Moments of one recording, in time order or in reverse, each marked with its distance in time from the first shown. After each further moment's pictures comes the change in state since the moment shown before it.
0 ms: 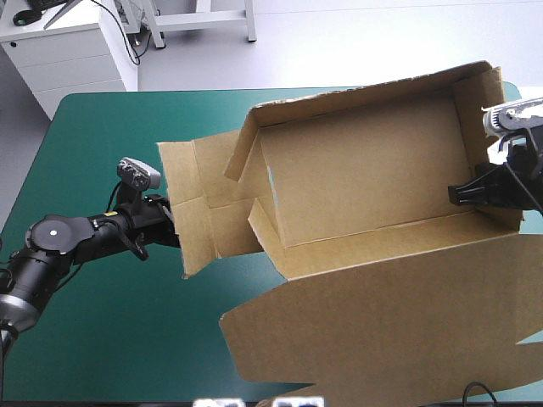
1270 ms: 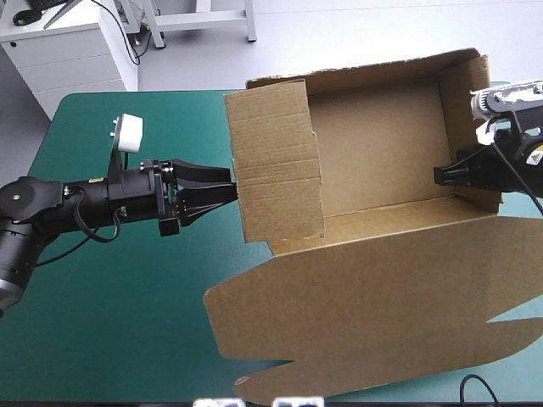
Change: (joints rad) left arm 0.000 0.031 -0.282 -0.343 0.427 -0.020; right arm -0.001 0.066 0.000 0.079 -0.080 0.014
